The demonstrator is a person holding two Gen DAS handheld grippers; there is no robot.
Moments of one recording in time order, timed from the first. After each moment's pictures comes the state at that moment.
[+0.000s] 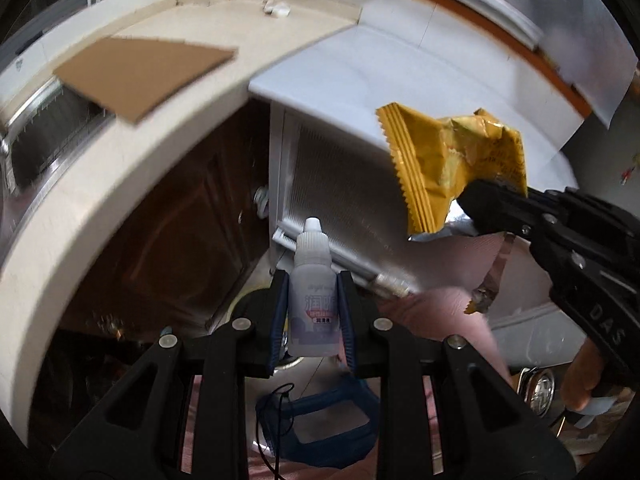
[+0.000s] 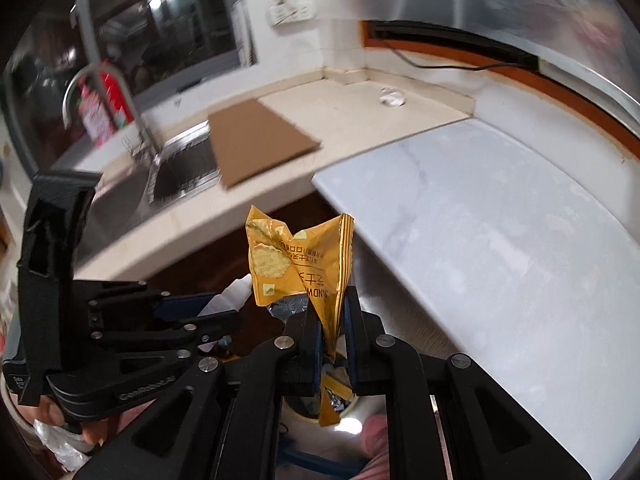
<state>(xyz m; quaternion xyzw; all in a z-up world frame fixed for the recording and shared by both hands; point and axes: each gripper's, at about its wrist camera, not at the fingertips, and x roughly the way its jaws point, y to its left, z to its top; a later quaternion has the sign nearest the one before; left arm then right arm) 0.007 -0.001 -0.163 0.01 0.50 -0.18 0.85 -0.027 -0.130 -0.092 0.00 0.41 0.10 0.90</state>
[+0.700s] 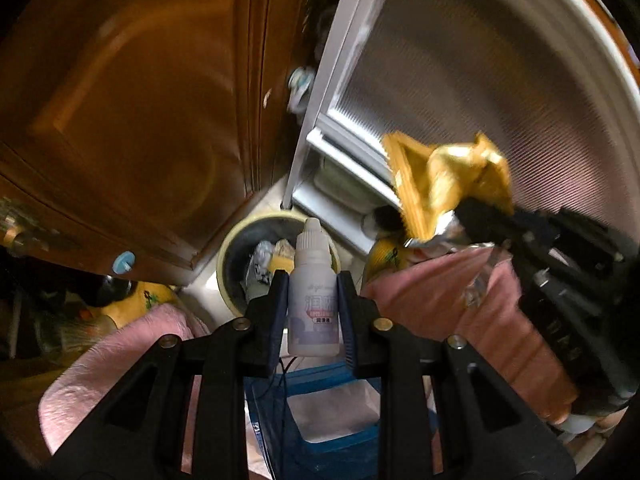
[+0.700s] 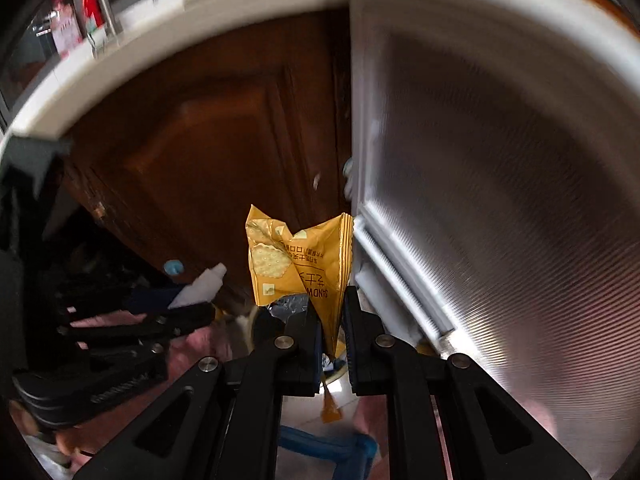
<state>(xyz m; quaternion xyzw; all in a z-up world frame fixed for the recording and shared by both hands) 0.012 0.032 -0.379 -0.04 0.59 -0.14 0.80 -0.015 -0.099 -0.332 -0.03 0.51 0.08 0.86</state>
